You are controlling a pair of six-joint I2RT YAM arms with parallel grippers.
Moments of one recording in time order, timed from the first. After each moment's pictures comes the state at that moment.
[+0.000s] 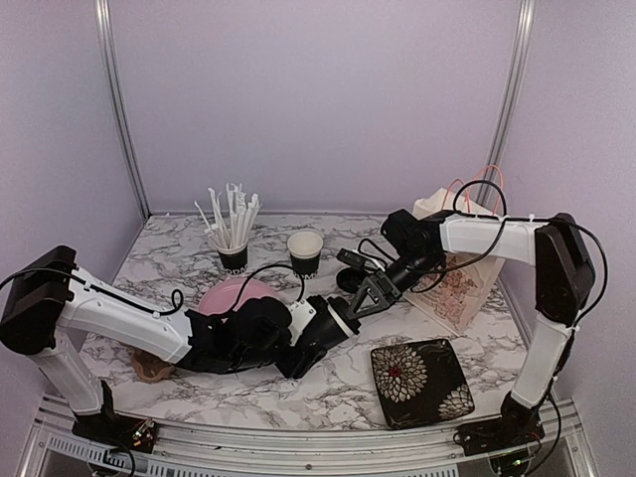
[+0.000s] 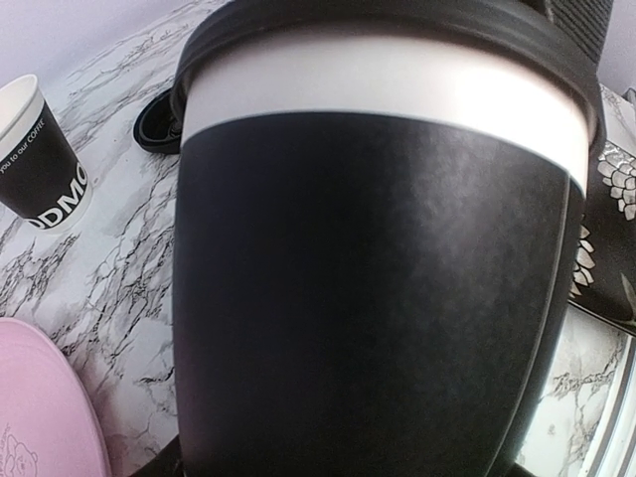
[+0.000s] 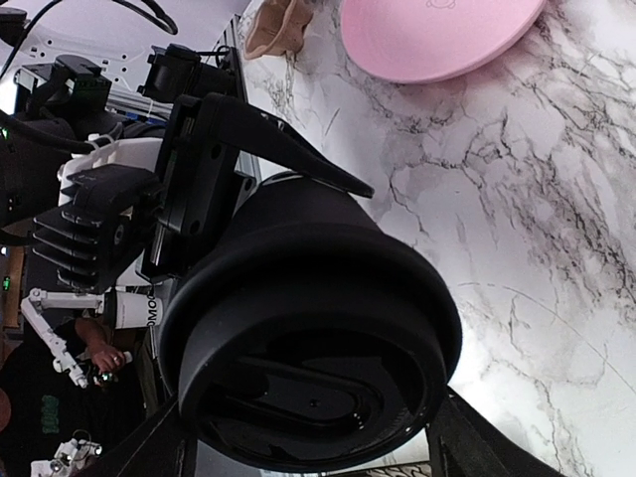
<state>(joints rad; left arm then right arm) -1.20 1.67 0.84 0.19 -0.23 -0.17 0.57 1.83 1.35 -0.90 -1.05 -0.26</state>
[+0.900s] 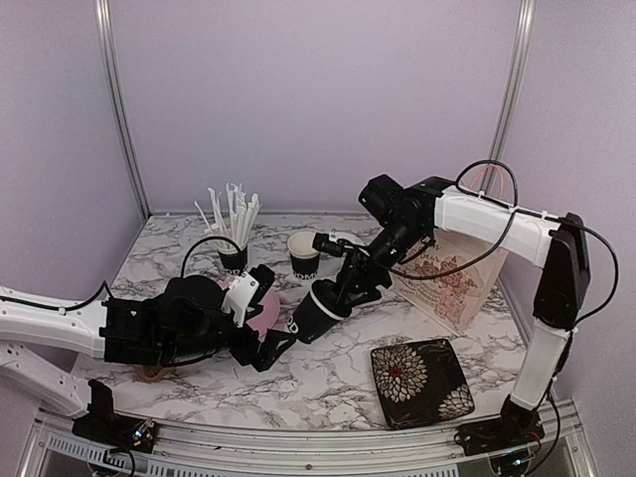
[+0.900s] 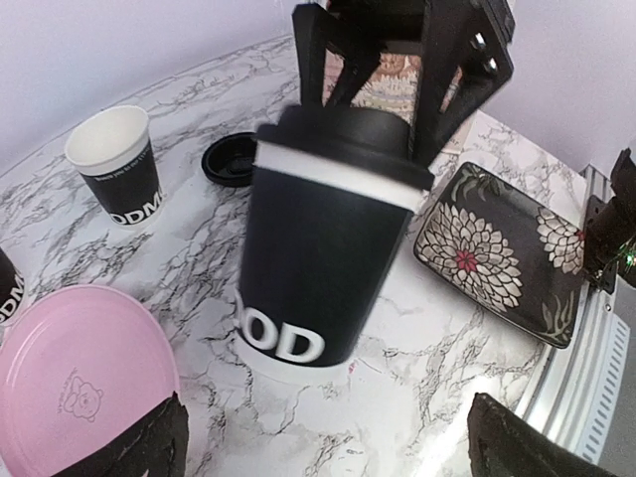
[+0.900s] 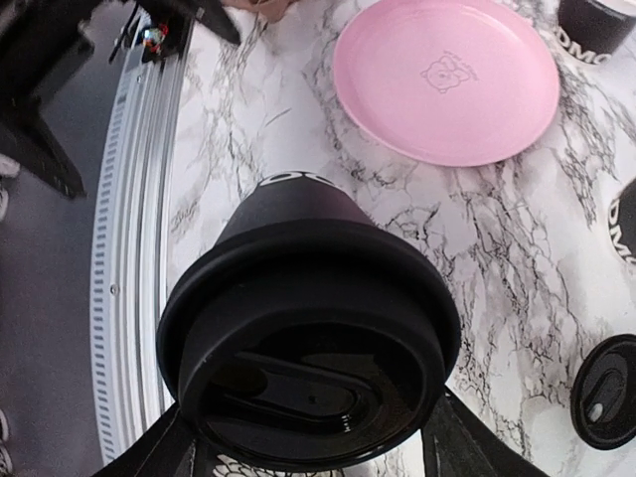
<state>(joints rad) -1.21 1.23 0.72 -0.02 -0.27 -0.28 0.68 1.84 1.64 -1.05 -0.70 -0.60</state>
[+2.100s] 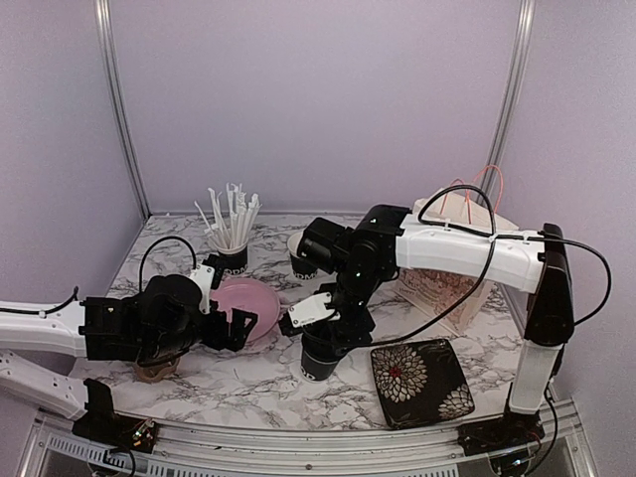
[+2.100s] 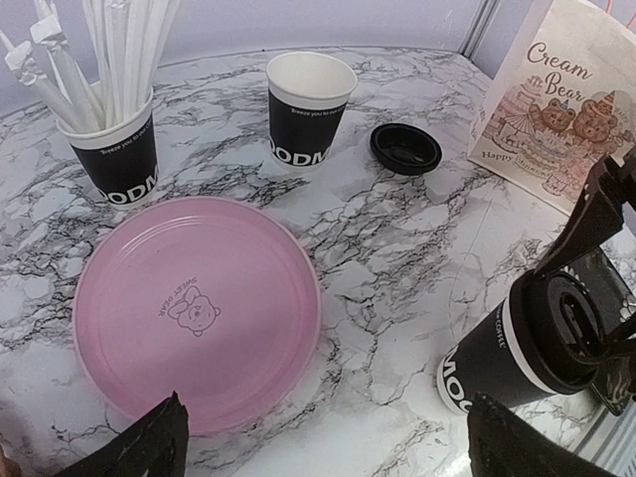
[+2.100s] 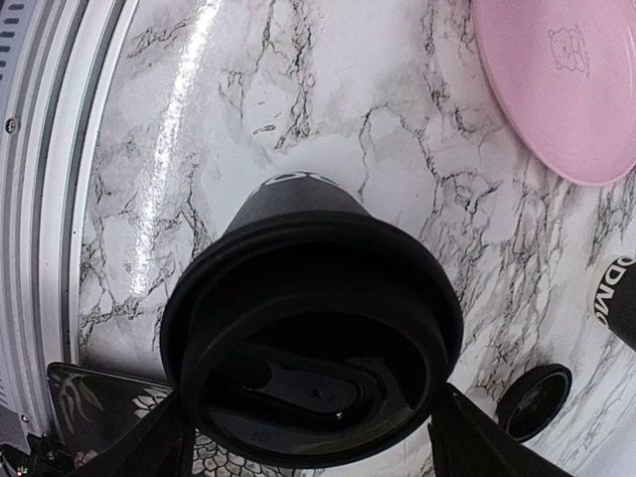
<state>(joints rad) -1.13 1.06 0.65 -0.21 -0.47 -0.54 1.06 1.89 1.71 -1.19 -0.10 -0.82</state>
